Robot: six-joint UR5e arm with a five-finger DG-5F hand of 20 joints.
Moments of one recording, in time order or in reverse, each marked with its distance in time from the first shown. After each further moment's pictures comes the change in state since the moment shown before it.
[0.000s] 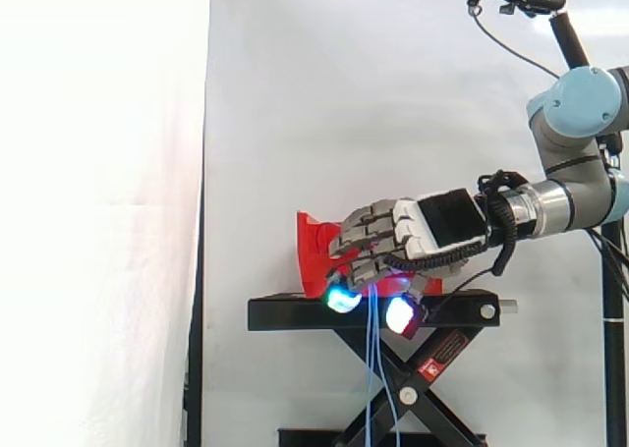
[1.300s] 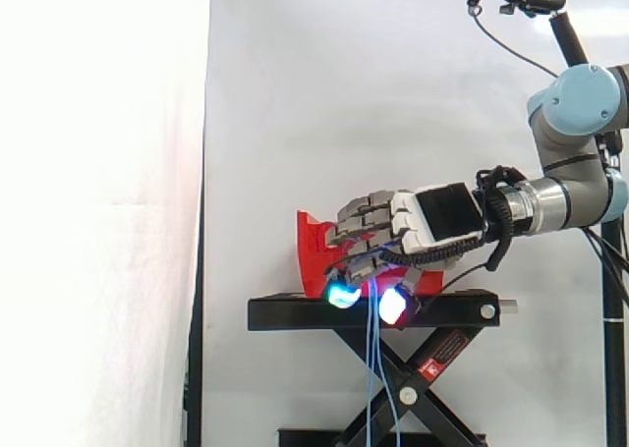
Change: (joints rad) arm -0.001 -0.001 0.008 0.025 -0.014 -0.025
